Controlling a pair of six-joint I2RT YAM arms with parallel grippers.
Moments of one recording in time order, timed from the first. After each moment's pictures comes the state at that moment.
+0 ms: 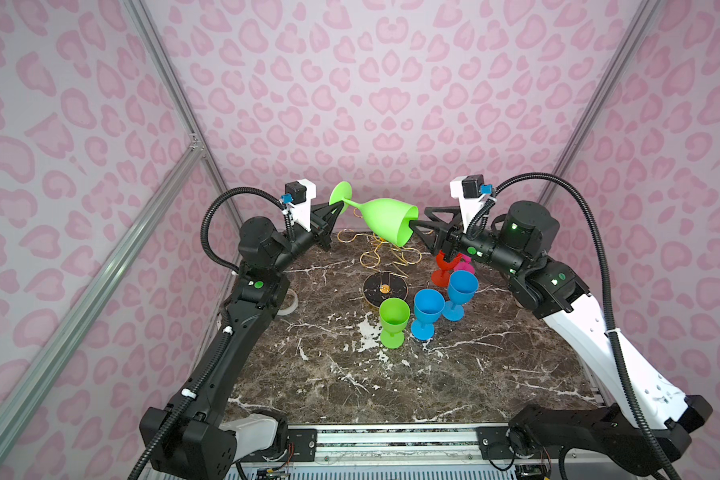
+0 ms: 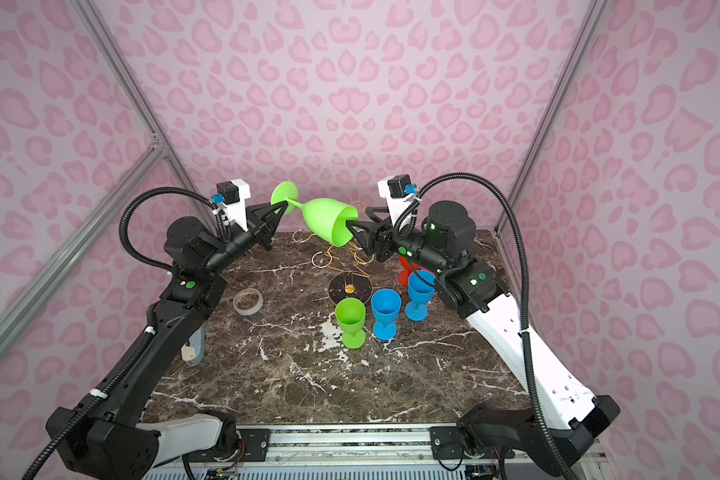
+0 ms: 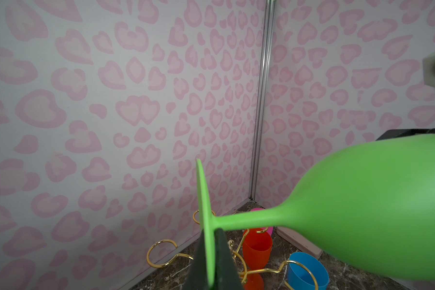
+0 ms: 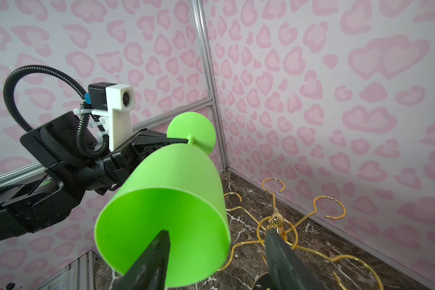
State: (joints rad) left arm -0.26 1.25 1.26 0.21 0.52 -0.14; right arm 0.60 1.30 1.58 -0.30 -0.33 0.18
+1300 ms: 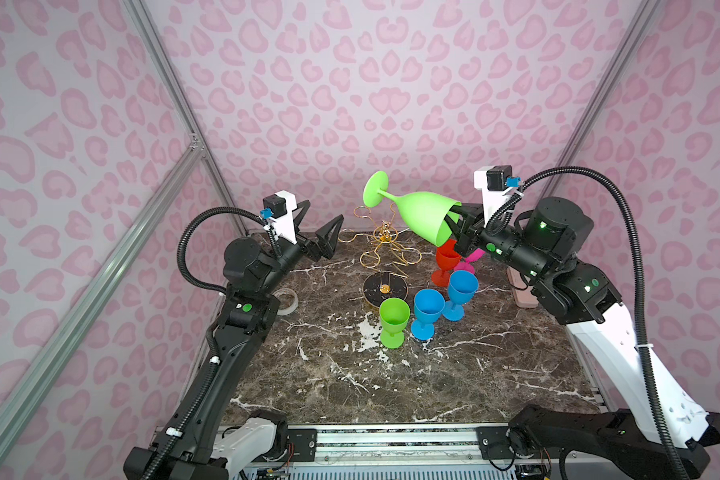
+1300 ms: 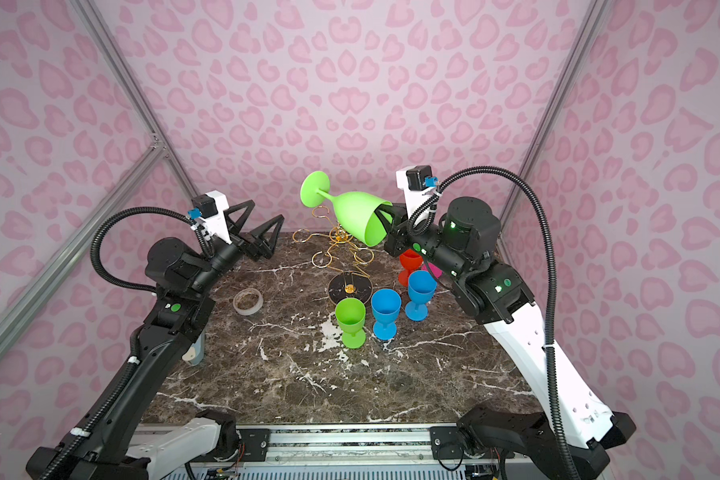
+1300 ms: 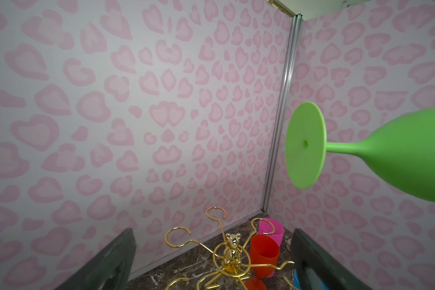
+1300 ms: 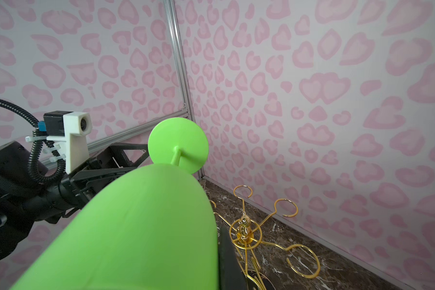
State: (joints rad) left arm -0.22 1.08 1.12 0.22 0.37 -0.19; right arm 0.58 1.24 1.68 -0.45 -0.18 0.12
